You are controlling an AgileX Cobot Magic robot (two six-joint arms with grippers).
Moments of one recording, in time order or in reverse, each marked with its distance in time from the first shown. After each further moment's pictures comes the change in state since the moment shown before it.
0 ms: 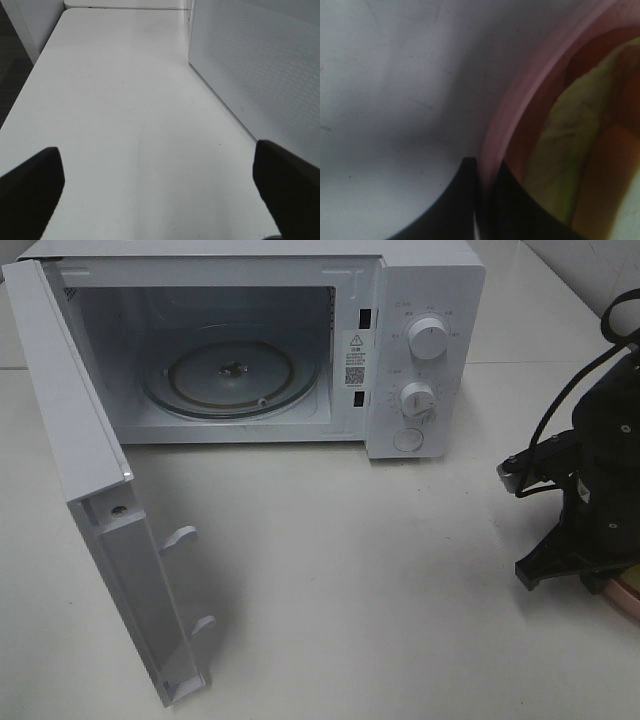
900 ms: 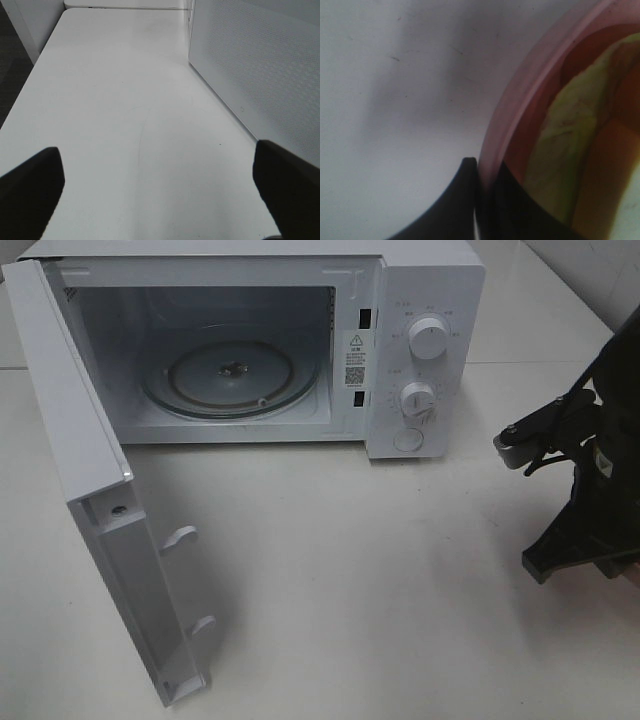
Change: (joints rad) left arm 0.000 0.000 0.000 0.000 0.000 0.000; right arm 0.177 -0.251 0.002 0.039 0.248 0.001
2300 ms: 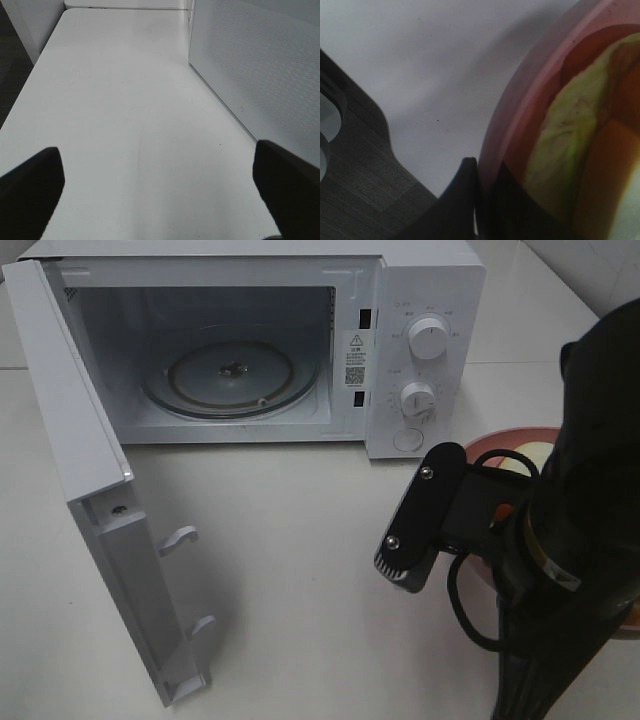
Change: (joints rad) left arm 0.000 0.000 0.000 0.000 0.000 0.000; right arm 0.572 -0.135 0.002 0.004 0.163 -0.094
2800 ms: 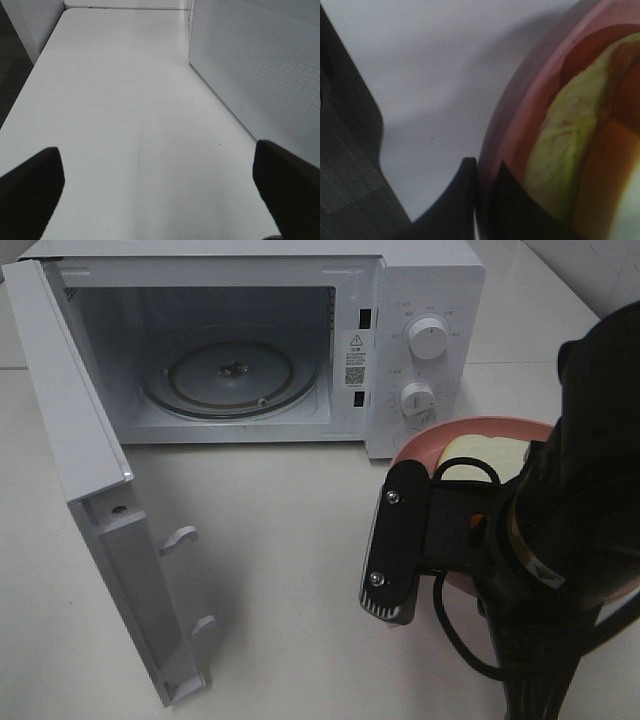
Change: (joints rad) left arm 0.000 0.000 0.000 0.000 0.000 0.000; right arm 0.008 0.000 0.000 -0.015 -0.095 -0.259
